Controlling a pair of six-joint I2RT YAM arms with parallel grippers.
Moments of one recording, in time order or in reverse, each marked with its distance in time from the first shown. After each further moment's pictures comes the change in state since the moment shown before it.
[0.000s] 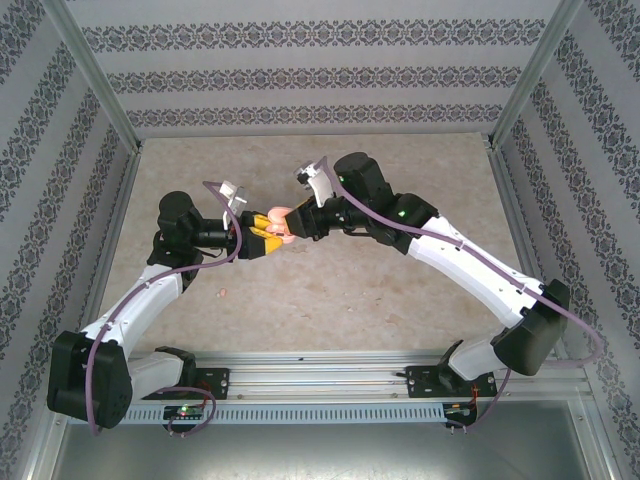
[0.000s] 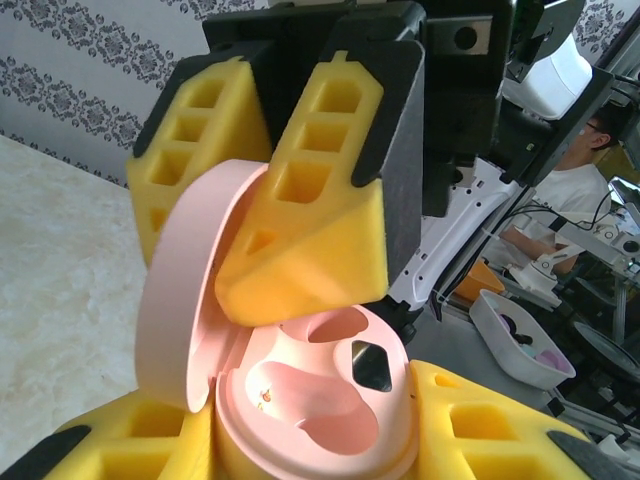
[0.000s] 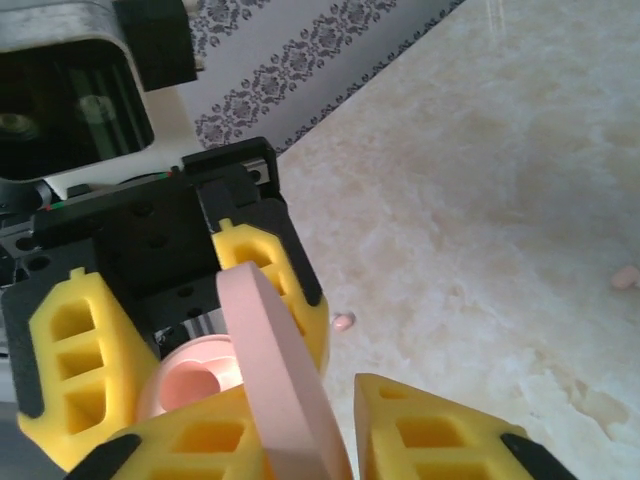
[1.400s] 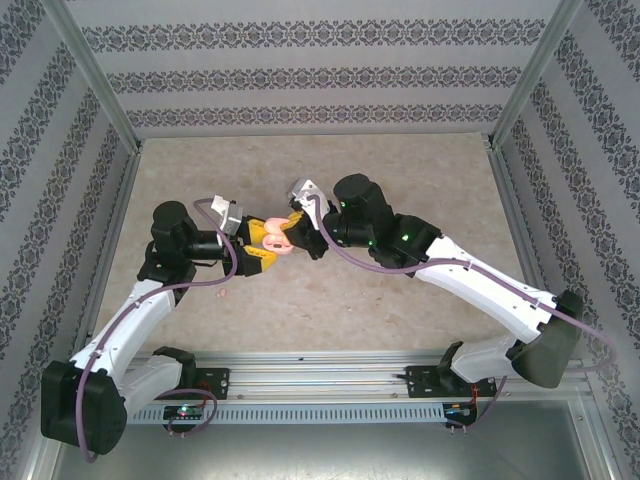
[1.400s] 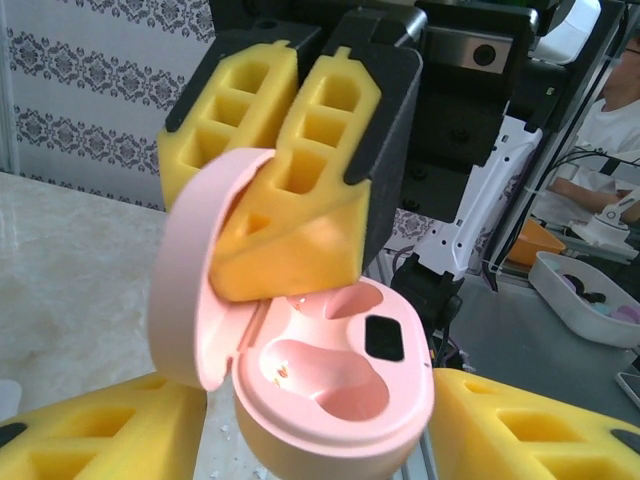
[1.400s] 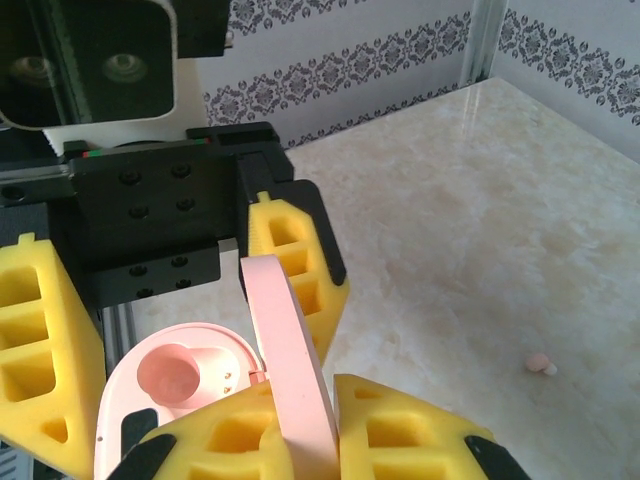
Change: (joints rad) left arm 0.006 -0.137 -0.045 -0.183 -0.045 0.296; right arm 0.116 -0.101 -0.124 0.112 0.173 -0.284
